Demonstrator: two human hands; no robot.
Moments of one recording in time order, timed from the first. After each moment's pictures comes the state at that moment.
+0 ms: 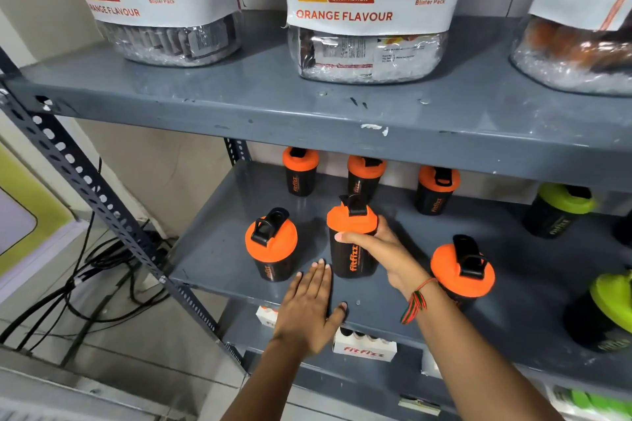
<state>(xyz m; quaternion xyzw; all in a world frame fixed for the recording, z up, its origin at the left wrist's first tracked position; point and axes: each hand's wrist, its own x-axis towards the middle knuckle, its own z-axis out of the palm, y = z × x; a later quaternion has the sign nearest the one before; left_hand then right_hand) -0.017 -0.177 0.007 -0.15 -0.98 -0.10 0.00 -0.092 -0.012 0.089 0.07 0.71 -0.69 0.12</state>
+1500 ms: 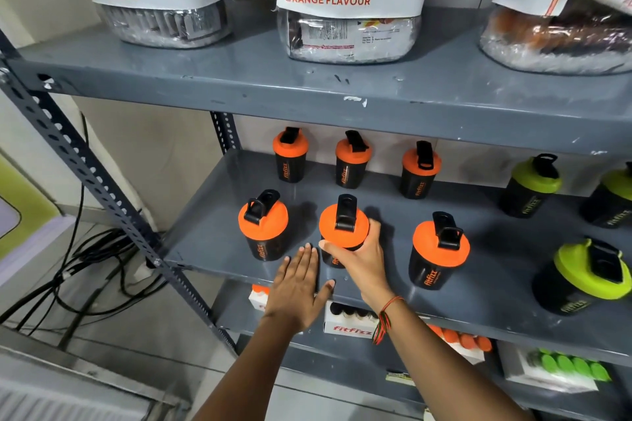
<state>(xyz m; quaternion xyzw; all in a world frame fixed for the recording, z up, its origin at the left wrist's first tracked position) -0.007 -0.178 0.004 -0.13 -0.99 -0.07 -0.03 -0.031 -0.033 0.054 0.10 0.75 -0.65 -0.06</state>
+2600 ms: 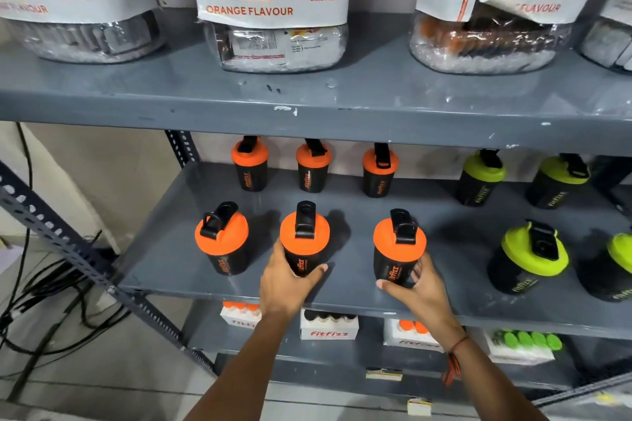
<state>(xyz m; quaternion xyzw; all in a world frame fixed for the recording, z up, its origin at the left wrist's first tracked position) -0.023 -0.131 0.033 0.04 -0.88 -0.47 0.07 0.023 0.121 0.021 0.14 0.81 -0.56 -0.07</state>
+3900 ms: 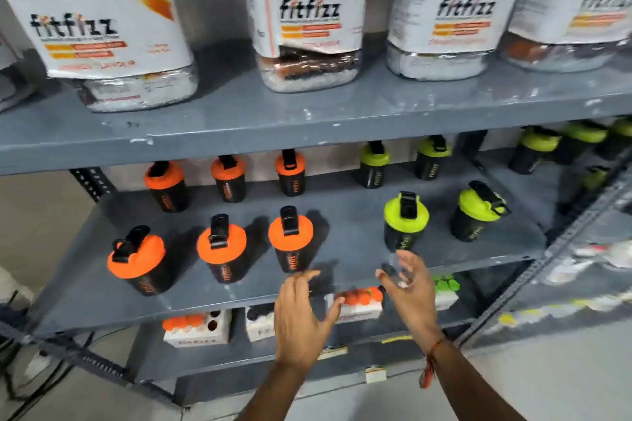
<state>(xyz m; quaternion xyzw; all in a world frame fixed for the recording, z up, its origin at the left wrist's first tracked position) 0.102 0.000 0.057 -0.20 -0.87 -0.43 0.13 0.139 0.204 0.047 0.25 0.74 -0.57 -0.25</state>
